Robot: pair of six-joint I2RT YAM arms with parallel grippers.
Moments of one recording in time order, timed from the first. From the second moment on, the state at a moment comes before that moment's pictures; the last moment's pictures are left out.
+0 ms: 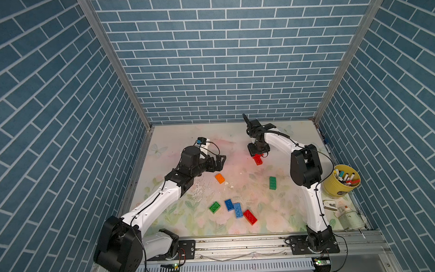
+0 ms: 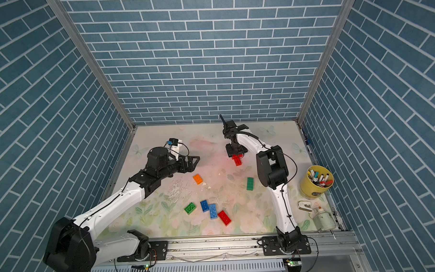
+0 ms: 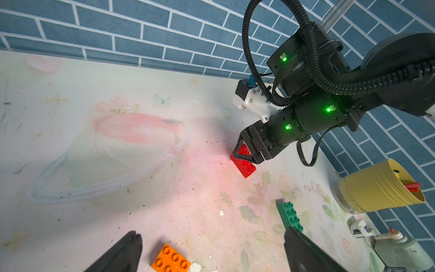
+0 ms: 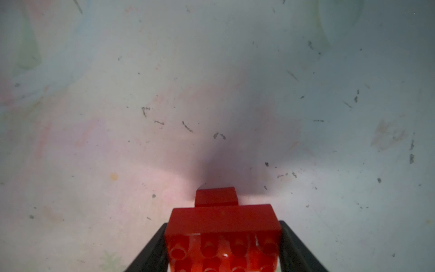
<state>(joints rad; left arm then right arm) -0.46 1.23 0.79 -0.03 0.21 -0.39 0.50 2.27 1.97 -1.03 0.11 0.16</state>
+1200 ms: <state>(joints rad) -0.45 1.25 0.79 -0.03 0.22 -0.39 0.50 2.30 2.00 -1.02 0.07 0.16</state>
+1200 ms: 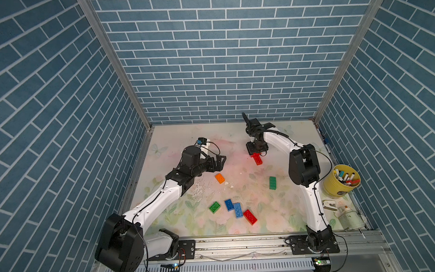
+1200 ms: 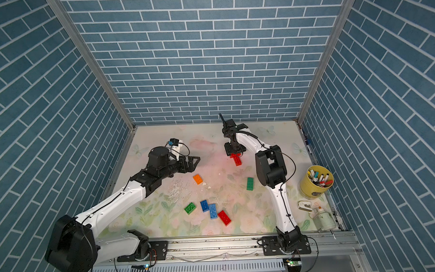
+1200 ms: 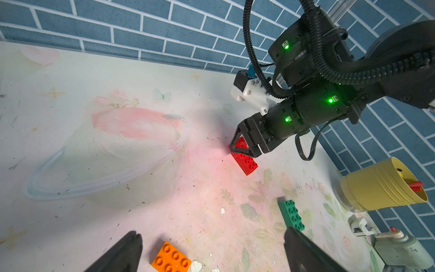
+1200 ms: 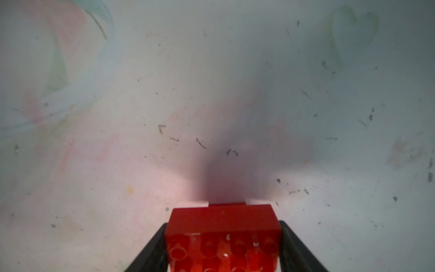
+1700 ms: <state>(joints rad) -0.45 1.25 0.79 -0.03 0.22 -0.40 0.50 2.30 1.98 -1.01 0.10 0.15</state>
